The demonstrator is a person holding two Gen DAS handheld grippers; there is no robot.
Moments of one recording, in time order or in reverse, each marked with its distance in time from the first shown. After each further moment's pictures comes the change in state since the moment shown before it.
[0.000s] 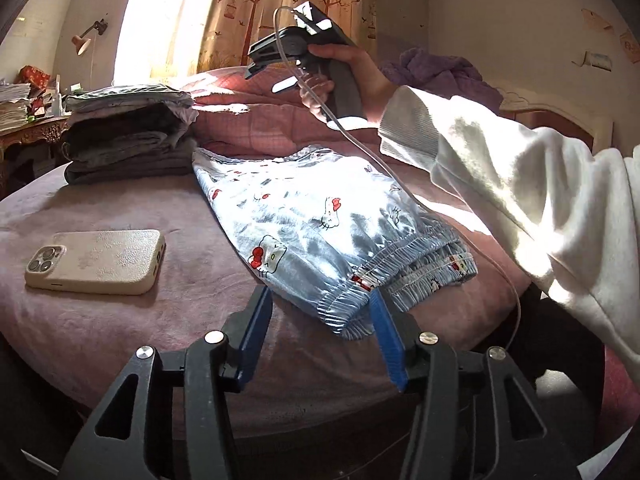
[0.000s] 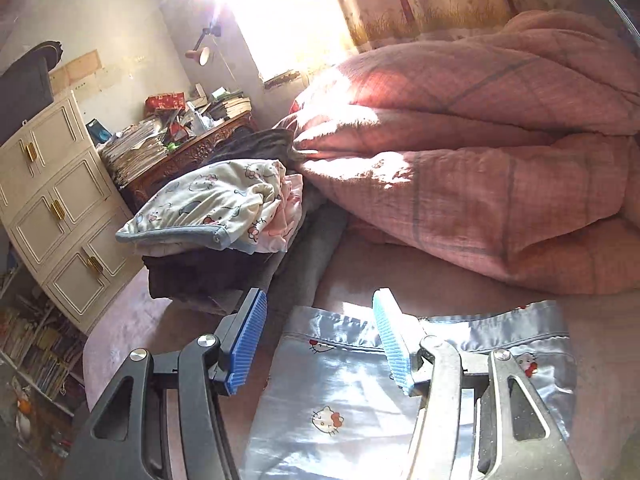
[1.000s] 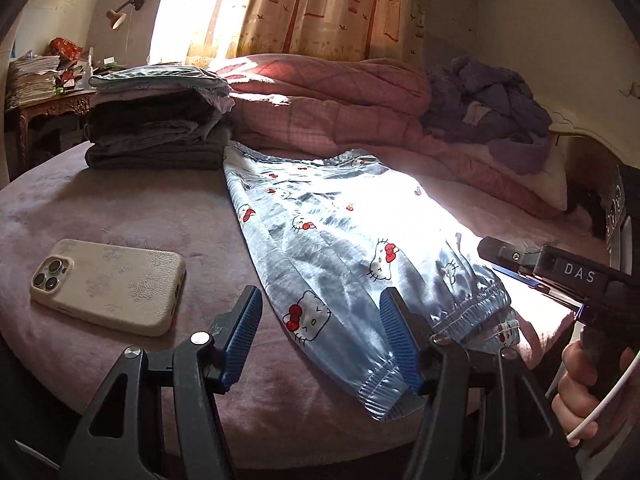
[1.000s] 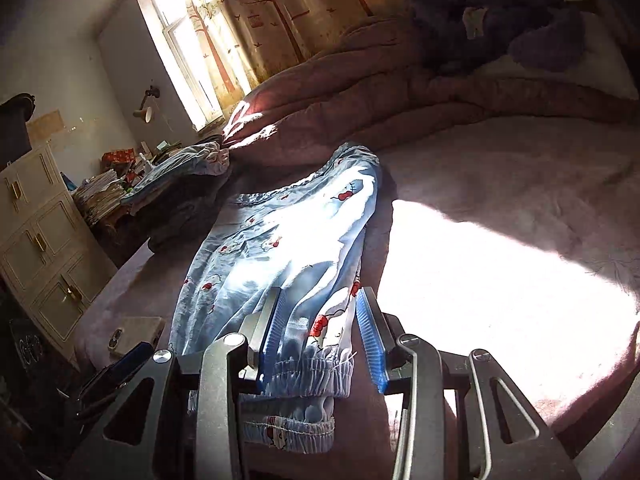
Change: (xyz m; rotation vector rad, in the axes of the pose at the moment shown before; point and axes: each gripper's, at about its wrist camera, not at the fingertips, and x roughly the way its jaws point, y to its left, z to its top) left arm 0.034 0.018 0.034 -0.112 0.049 0.108; right arm -0.224 -0.030 -0.277 0.242 -0.159 -0.204
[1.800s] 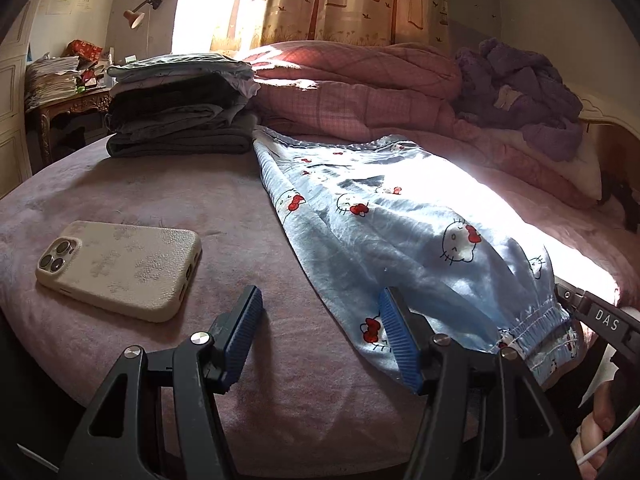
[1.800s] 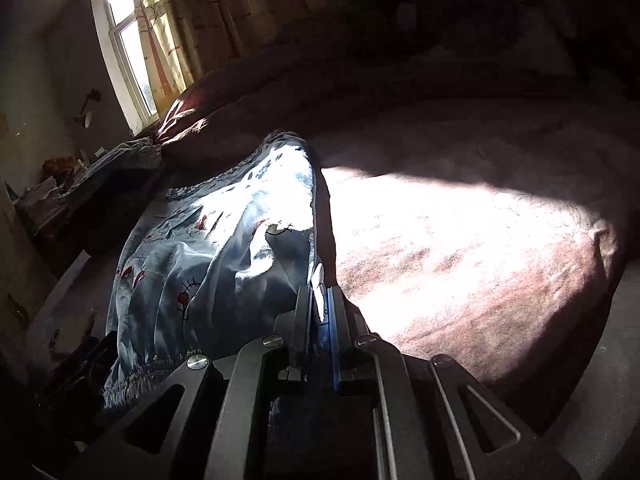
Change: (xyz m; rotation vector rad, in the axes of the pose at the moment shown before) left arm 0.020 0.005 -0.013 -0.009 0.026 0.110; right arm 0.005 -0.008 -0.035 0.036 -0.040 -0.267
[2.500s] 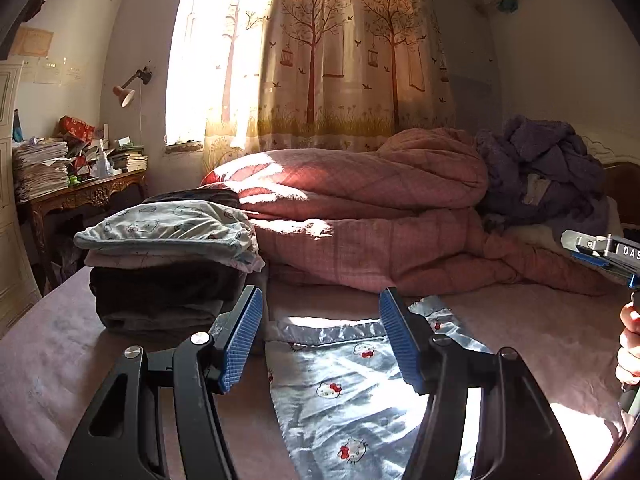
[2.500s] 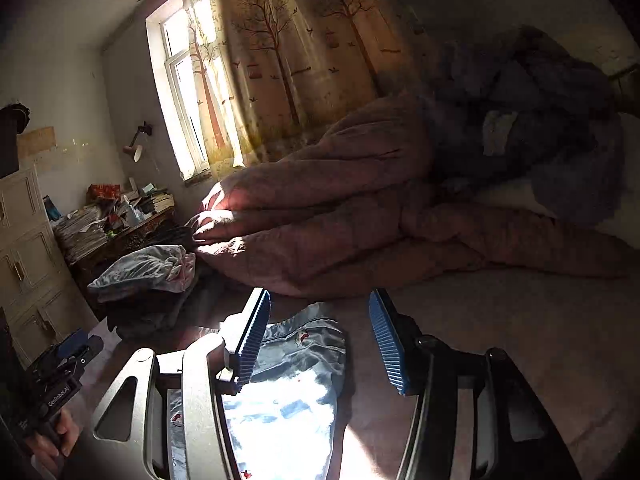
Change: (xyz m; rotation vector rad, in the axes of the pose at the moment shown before) left arm 0.051 0.017 0.224 0.070 -0.240 0.032; right arm 0.049 0.010 0.253 -0.114 -0.139 0.230
